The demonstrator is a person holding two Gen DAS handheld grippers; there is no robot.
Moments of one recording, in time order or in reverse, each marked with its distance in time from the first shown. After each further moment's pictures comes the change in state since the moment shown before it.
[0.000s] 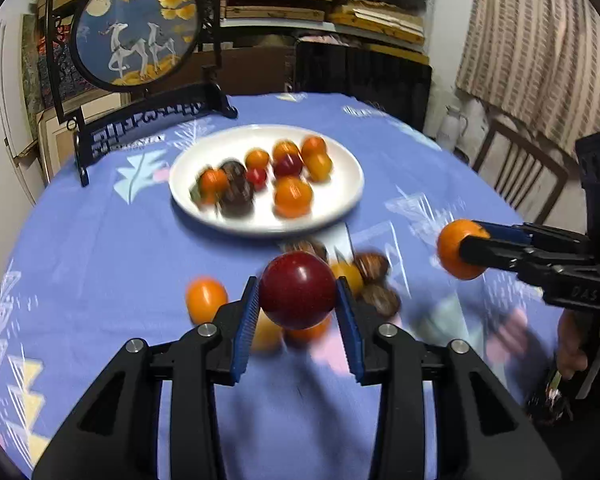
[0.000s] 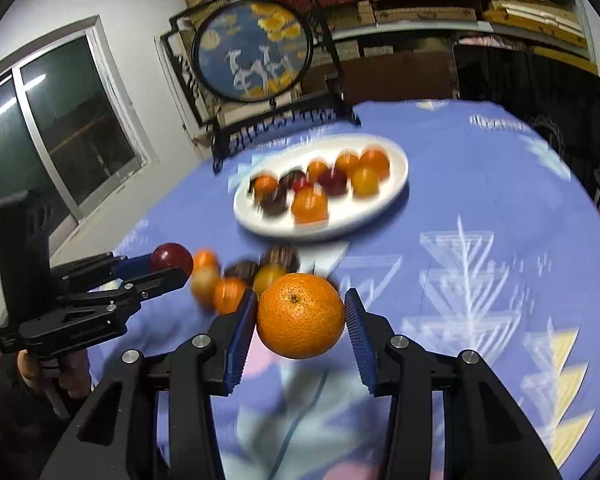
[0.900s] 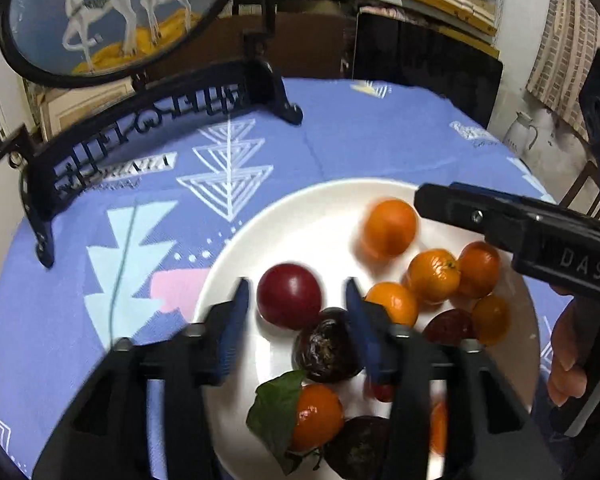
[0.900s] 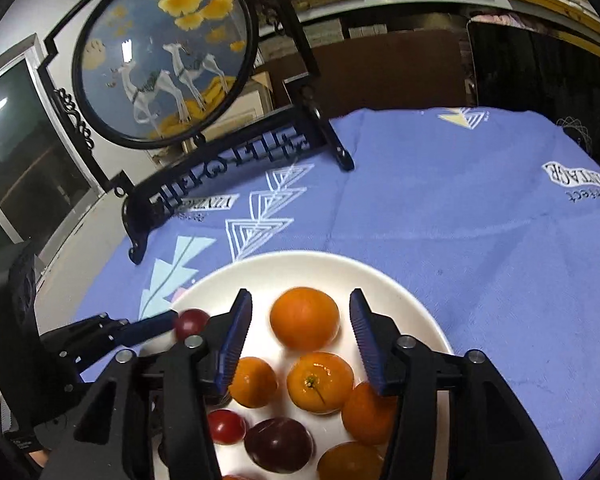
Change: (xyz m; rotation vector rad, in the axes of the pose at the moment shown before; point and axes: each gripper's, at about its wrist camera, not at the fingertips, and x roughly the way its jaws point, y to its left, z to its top) left arm 0.197 0.097 0.148 -0.075 0.110 0.119; right arm 0.233 -0.055 0.185 0.063 0.065 -0.024
